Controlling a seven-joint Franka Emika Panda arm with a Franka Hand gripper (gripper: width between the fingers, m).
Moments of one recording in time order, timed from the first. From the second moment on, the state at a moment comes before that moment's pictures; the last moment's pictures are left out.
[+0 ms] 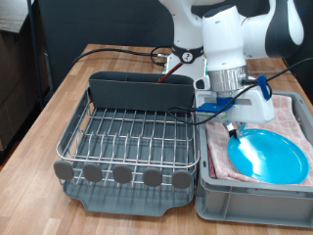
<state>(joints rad) 0.29 0.25 0.03 -2.41 1.07 3.03 0.85</state>
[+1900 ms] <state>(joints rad) 0.44 -0.11 -0.31 -2.49 -0.17 2.55 1.81</state>
